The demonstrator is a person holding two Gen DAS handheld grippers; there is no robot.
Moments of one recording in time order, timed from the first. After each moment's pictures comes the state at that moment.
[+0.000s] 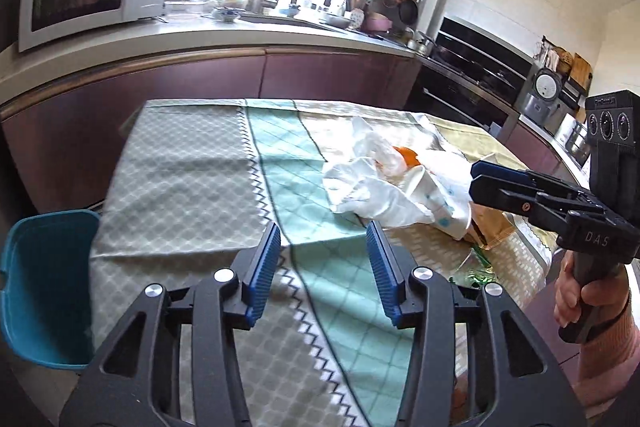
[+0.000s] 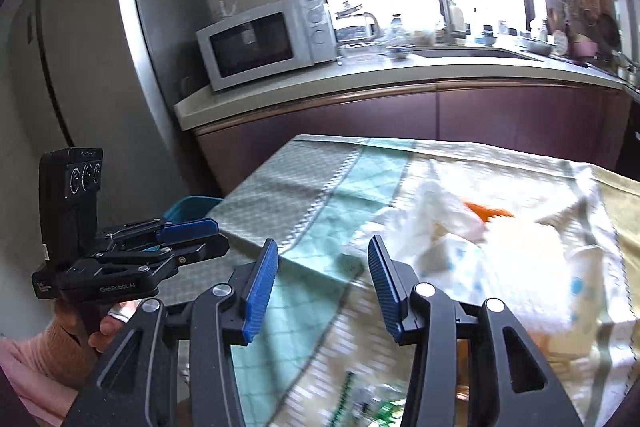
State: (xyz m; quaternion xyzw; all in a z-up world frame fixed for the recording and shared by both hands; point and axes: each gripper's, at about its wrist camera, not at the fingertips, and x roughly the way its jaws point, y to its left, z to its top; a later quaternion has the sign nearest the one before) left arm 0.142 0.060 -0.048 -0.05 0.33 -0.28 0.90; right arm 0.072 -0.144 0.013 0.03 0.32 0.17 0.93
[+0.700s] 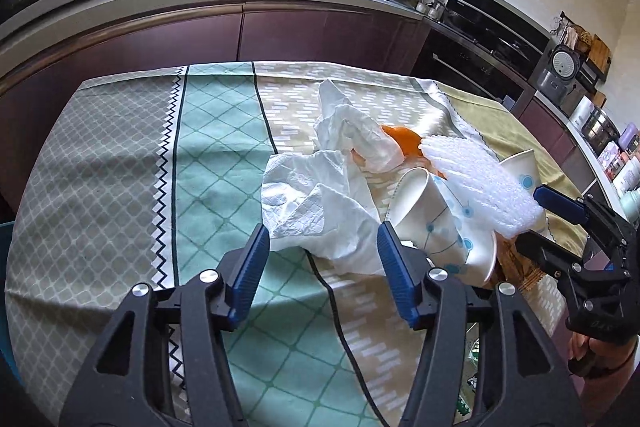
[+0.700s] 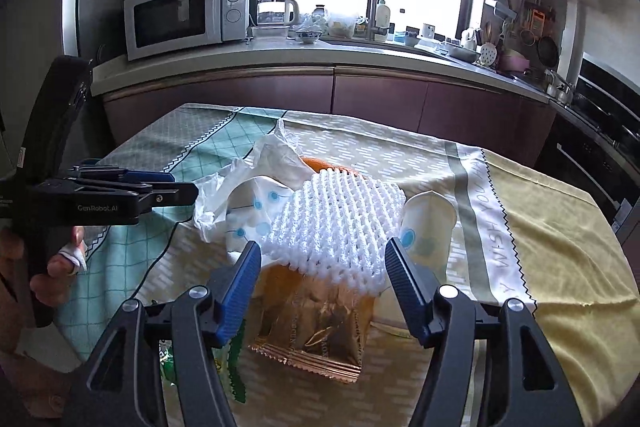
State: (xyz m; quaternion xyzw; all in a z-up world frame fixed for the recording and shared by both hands) left arm 0.223 -0.051 -0.090 -0.03 0.40 -0.26 0.88; right arm 0.080 -0.202 -0.033 -0.07 0.33 0.05 0.94
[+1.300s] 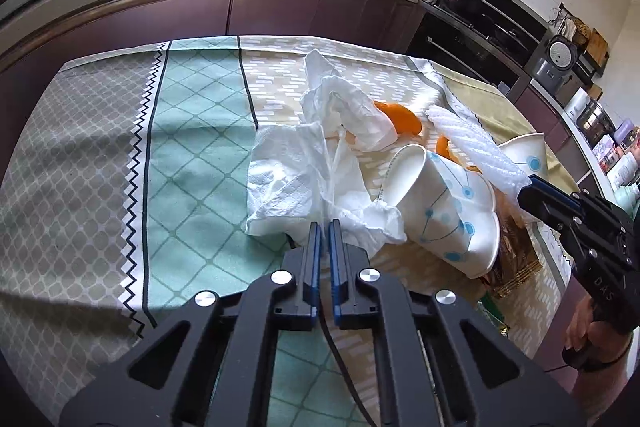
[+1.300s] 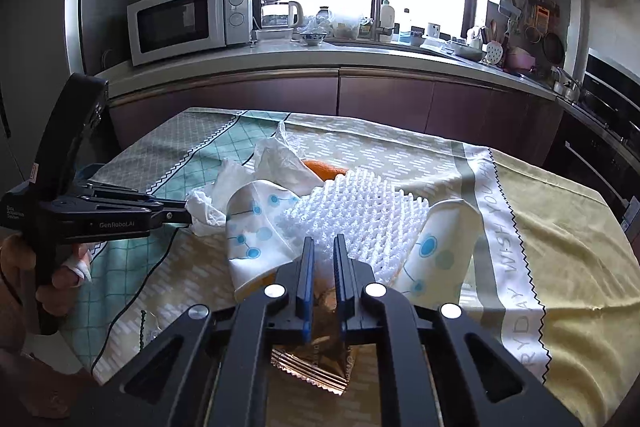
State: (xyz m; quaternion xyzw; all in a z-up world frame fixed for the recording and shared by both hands) left arm 0.226 -0.063 -0.105 -0.03 0.43 -0.27 0.86; right arm 0.077 -0.212 -0.029 -0.05 0.32 0.07 0.94
